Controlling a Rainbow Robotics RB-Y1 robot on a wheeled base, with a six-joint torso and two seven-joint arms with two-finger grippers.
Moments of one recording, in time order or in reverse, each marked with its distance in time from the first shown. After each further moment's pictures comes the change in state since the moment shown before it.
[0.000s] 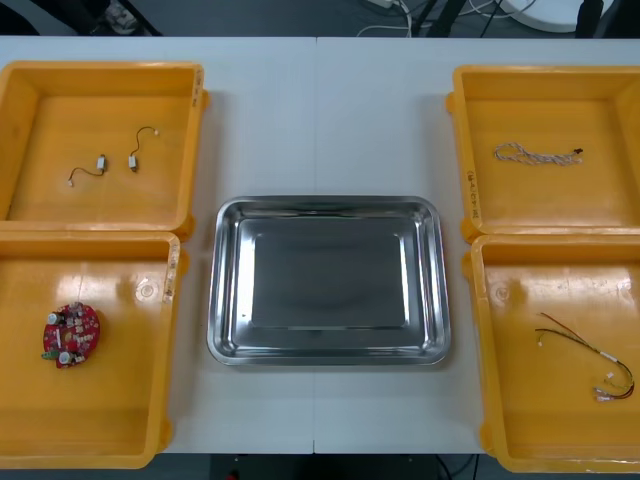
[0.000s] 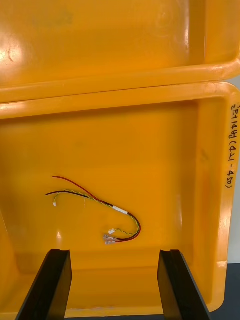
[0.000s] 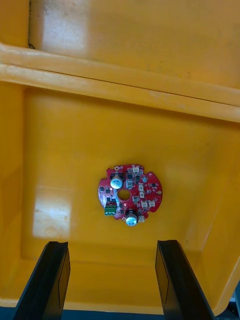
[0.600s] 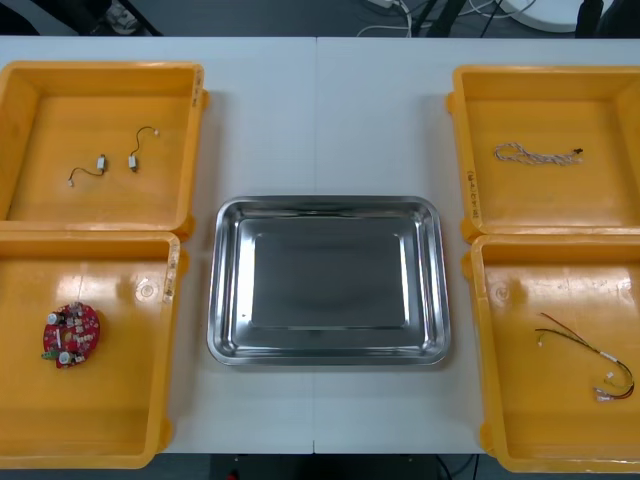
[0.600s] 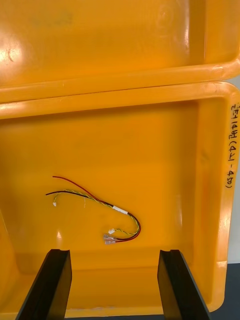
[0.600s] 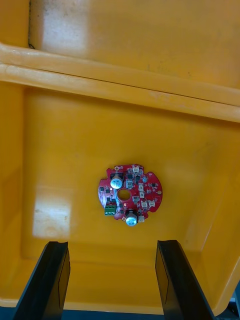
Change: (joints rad) right arm 0.000 0.000 0.000 0.000 0.000 0.000 0.000; left arm 0.000 0.000 0.000 0.000 0.000 0.000 0.000
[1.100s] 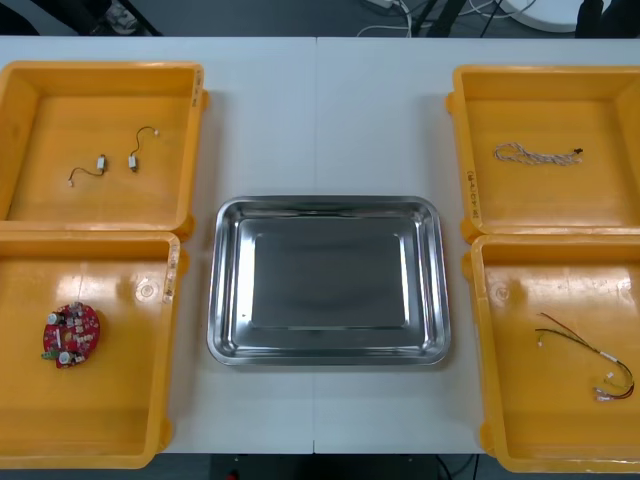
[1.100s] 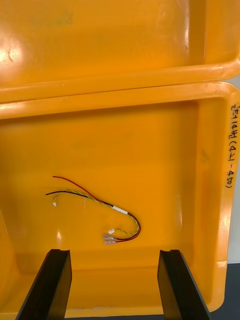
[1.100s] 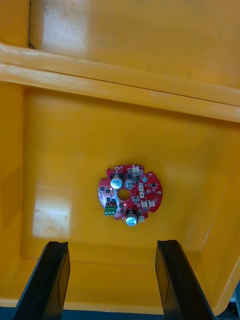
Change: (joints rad) right arm 0.000 0.000 0.000 0.000 0.000 0.000 0.000; left arm 0.000 0.000 0.000 0.000 0.000 0.000 0.000
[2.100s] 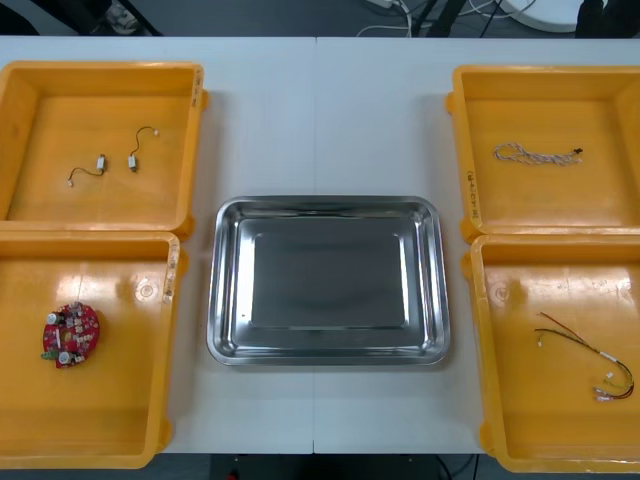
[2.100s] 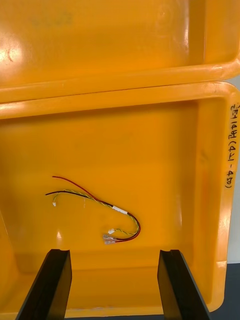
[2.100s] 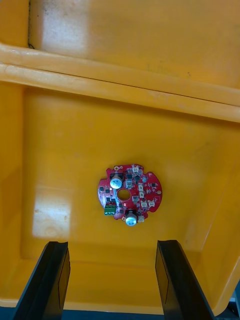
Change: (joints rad) right arm 0.000 0.000 0.000 0.000 0.000 0.000 0.000; left arm 0.000 0.000 0.000 0.000 0.000 0.000 0.000
